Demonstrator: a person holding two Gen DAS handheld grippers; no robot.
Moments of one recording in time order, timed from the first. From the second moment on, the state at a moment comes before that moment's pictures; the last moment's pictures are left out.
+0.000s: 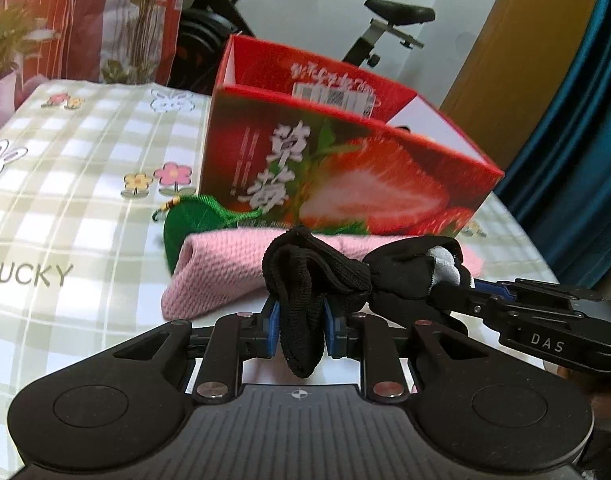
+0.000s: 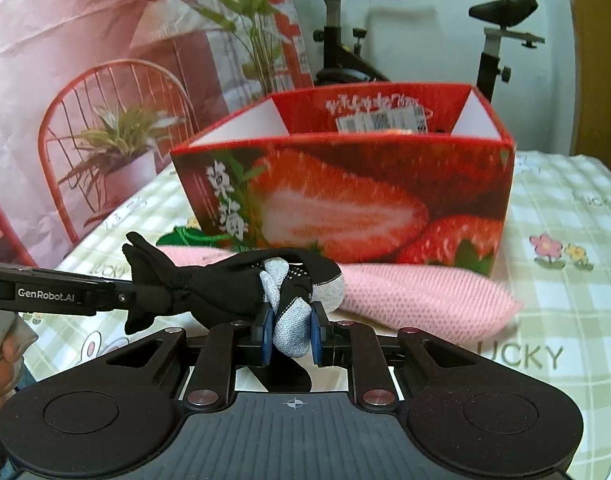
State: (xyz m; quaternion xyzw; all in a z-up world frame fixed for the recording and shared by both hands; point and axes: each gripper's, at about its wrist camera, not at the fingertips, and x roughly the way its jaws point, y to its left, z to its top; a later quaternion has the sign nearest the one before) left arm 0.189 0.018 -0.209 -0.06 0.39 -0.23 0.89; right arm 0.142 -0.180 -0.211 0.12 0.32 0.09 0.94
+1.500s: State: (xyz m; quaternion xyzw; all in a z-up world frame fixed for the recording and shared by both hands) left arm 0.377 -0.041 -0.149 -0.06 0.35 -0.20 0.91; right arm 0.335 -0.238 -0.168 0.09 0.29 -0.01 0.95
